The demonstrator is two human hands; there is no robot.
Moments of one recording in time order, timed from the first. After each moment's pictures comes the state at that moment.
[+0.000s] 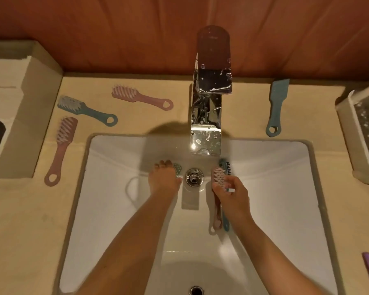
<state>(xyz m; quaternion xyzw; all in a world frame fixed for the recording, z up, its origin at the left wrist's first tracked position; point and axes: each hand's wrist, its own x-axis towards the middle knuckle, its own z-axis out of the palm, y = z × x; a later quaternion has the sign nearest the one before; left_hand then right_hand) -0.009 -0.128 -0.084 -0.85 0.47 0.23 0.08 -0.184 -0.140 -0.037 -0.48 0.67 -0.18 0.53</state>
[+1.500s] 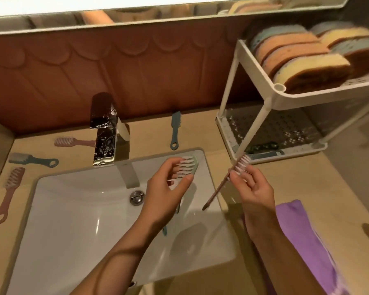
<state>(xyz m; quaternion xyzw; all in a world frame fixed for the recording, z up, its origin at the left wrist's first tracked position) -0.207 -0.106 0.136 -0.63 0.48 0.40 -0.46 -0.376 -0.128 0.132 -0.36 0.57 -0.49 0.55</state>
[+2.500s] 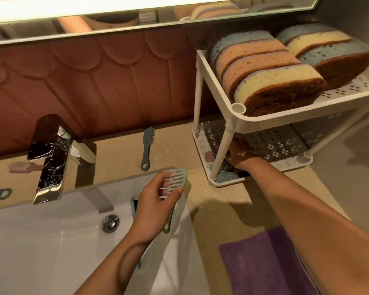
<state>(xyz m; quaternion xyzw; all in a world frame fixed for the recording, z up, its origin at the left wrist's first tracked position) -0.258 -0.177 0.103 -0.67 0.48 0.38 -0.42 -0.445 -0.330 0.109 -0.78 0.59 0.04 0.22</state>
